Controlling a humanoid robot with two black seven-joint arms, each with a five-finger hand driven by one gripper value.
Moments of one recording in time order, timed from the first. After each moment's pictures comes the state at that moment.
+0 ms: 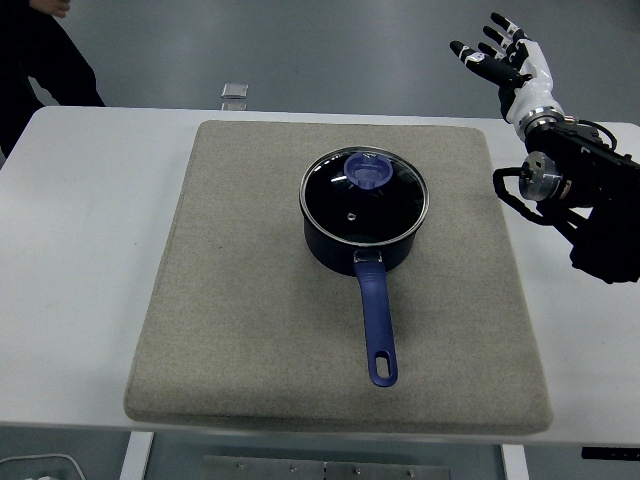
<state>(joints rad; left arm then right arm) -0.10 0.00 -0.13 -0.04 0.12 -0.17 -0.14 1.17 -0.15 0.14 0.54 0.21 -0.24 0.40</state>
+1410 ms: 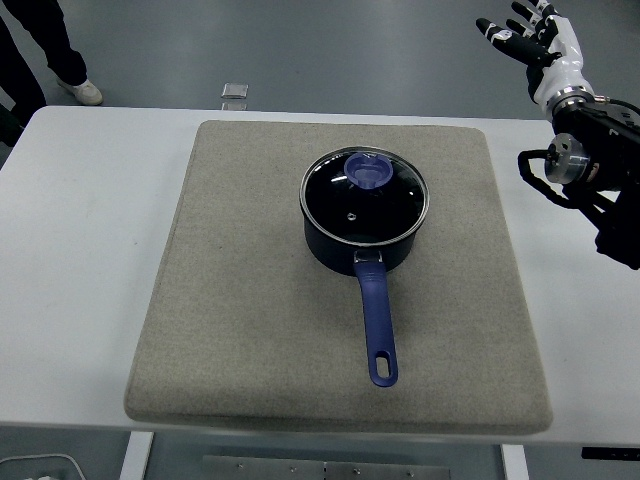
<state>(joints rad) -0.08 0.00 -0.13 -0.04 0.12 -0.17 -0.14 1.20 -0.21 0.13 0.54 0.19 -0.24 0.37</state>
